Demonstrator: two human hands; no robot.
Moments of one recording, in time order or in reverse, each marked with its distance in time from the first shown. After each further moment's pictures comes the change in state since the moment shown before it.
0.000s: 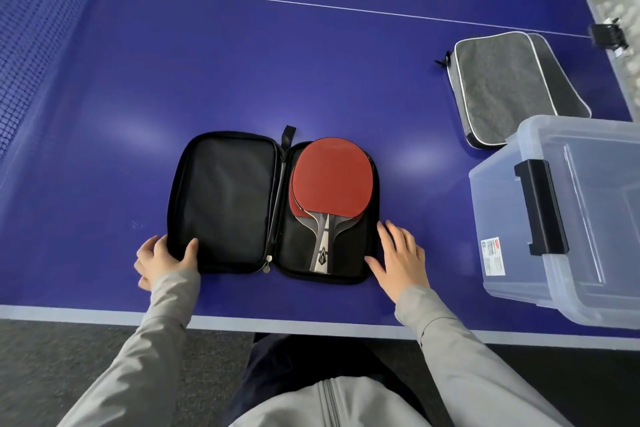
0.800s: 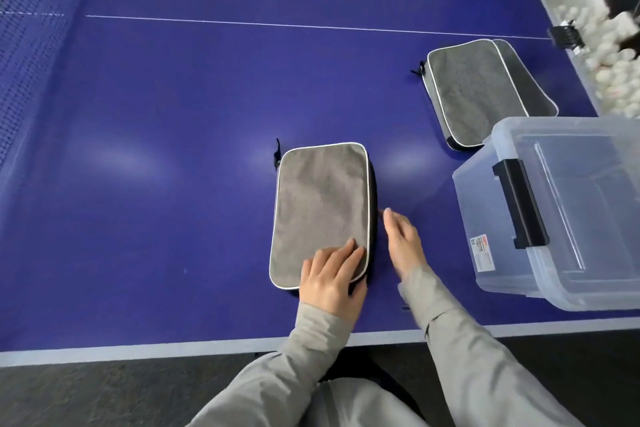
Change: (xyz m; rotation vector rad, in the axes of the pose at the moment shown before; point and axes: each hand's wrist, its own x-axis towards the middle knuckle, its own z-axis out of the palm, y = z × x) left_hand -0.178 0.100 0.058 -0.036 -0.173 1.231; right_hand 0.011 -0.029 -0.074 1.275 0.176 0.406
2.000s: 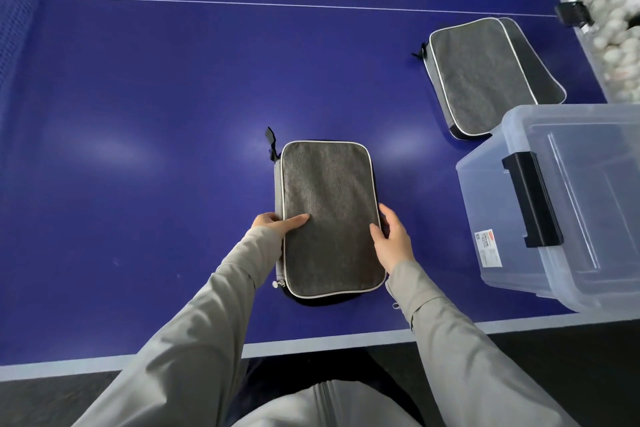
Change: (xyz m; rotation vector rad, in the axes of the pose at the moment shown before) left_hand 0.083 -0.122 0.003 -0.665 -0.444 -1.260; right_hand 0.024 0.026 0.018 -0.247 -0.026 0.070
